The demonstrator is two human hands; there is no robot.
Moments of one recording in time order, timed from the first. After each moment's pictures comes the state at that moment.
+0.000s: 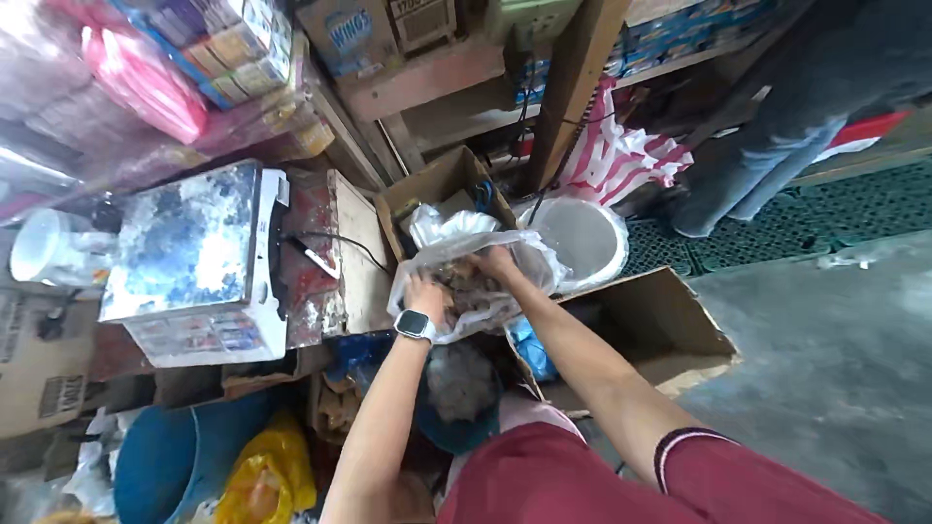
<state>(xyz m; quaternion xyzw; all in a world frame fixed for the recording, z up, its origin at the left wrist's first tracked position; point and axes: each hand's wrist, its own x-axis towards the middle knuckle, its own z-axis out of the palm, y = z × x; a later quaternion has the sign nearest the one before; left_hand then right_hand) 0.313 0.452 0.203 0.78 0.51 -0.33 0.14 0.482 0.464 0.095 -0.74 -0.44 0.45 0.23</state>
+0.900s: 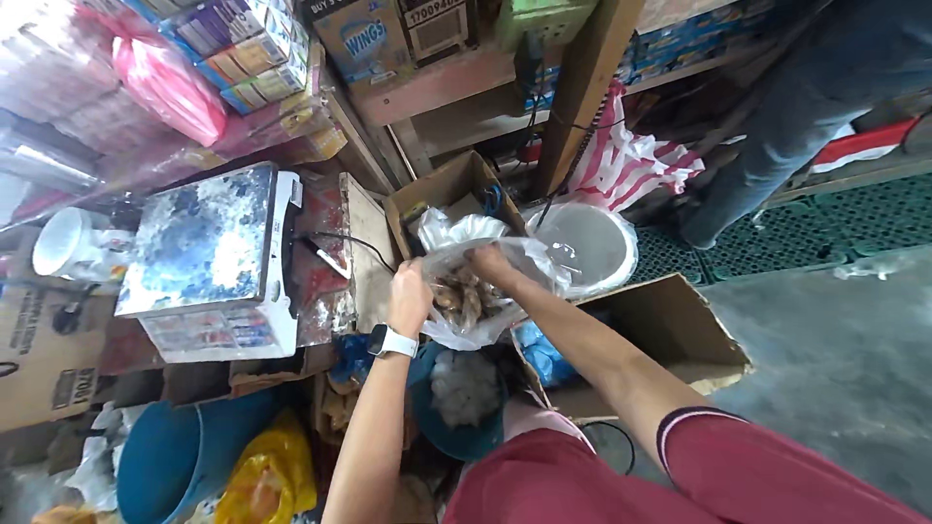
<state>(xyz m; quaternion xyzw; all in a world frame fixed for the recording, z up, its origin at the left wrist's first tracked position) 0.283 0.456 0.259 0.77 0.61 0.00 0.22 0.462 0.481 0.109 -0.66 -0.66 0.35 0.08</state>
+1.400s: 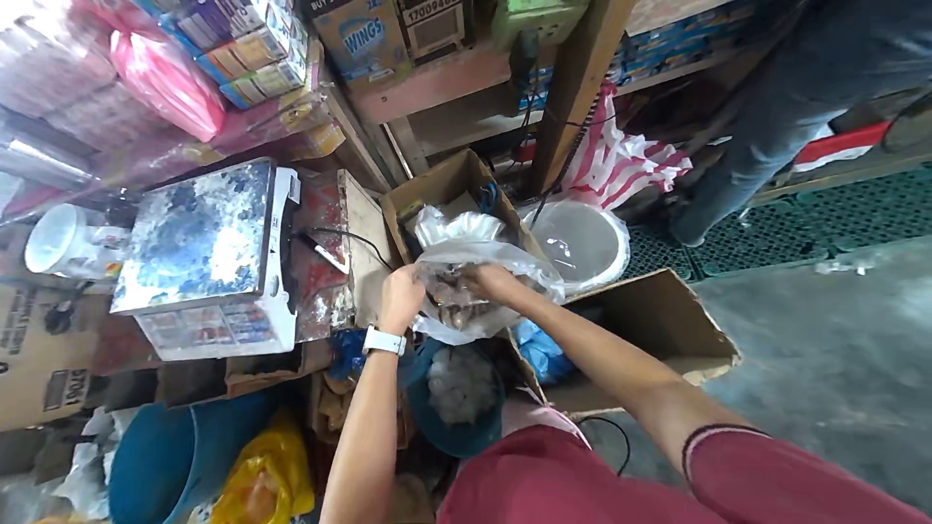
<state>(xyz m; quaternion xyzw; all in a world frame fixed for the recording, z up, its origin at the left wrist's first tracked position) 0.266 0.456 0.263 0.73 0.61 -0.01 0.31 0.458 0.430 0.144 -0.61 -0.66 0.43 0.12</state>
